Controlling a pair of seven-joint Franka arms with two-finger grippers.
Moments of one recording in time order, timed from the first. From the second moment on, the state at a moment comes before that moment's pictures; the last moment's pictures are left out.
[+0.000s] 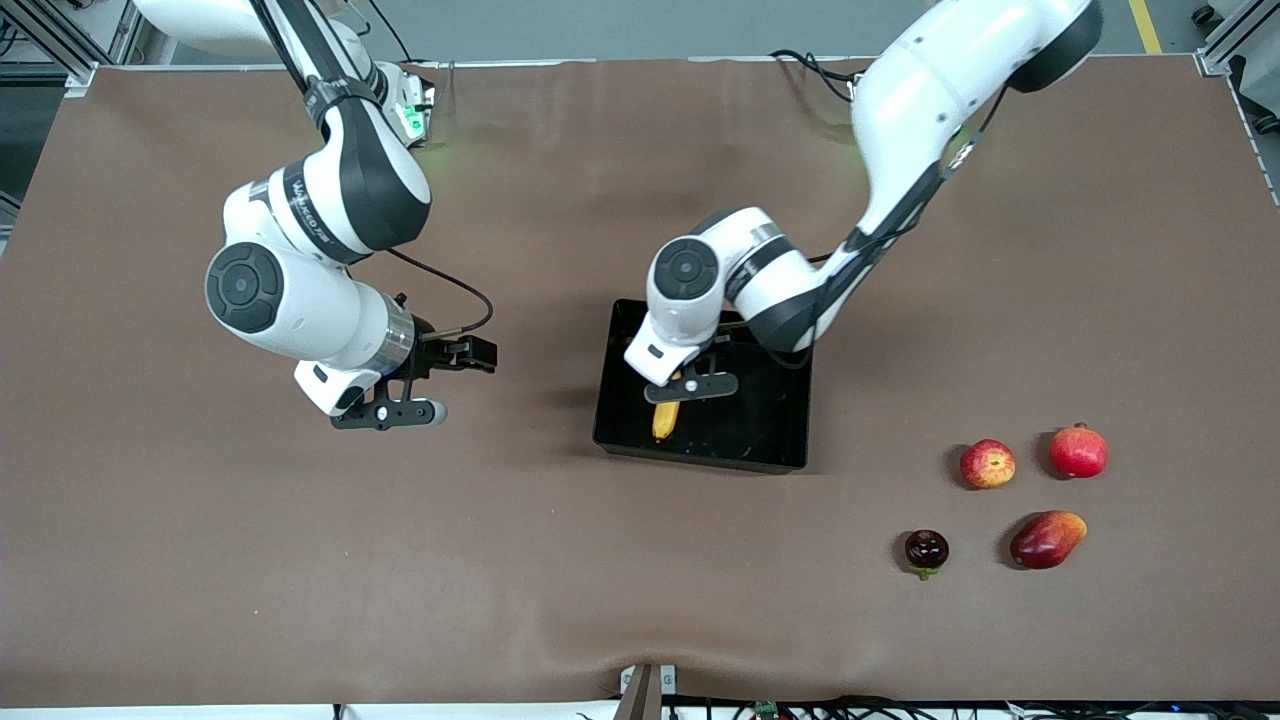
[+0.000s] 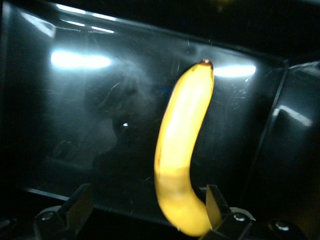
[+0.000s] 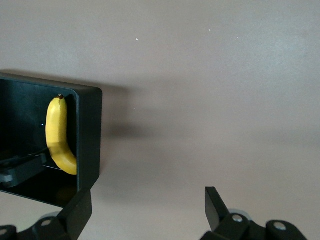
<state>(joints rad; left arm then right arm) -0.36 0.80 -0.51 -1.50 0.42 2.14 -1.07 0.39 0.38 -0.03 -1.57 0.25 1.88 0.26</state>
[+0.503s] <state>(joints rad) -0.42 0.87 -0.43 -1.49 0.42 2.25 -1.07 0.39 0.38 -0.03 -1.57 0.25 1.88 0.26</state>
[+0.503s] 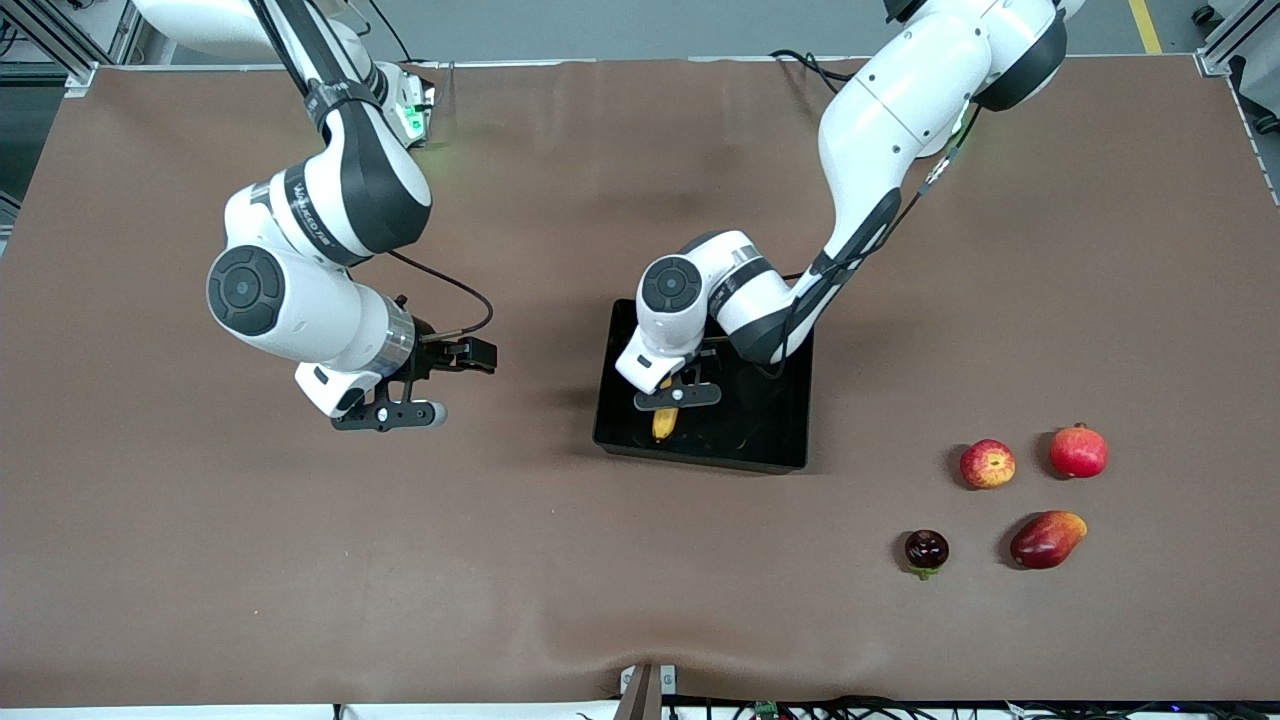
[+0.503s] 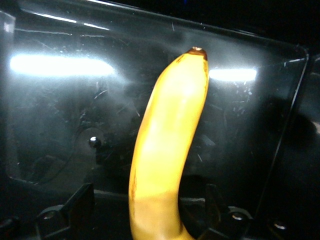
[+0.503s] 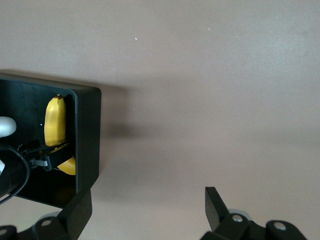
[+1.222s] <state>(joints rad) -0.44 0.88 -0.43 -1.48 0.42 2.27 -1.07 0.40 0.38 -0.03 -1.57 0.26 1.89 0.26</state>
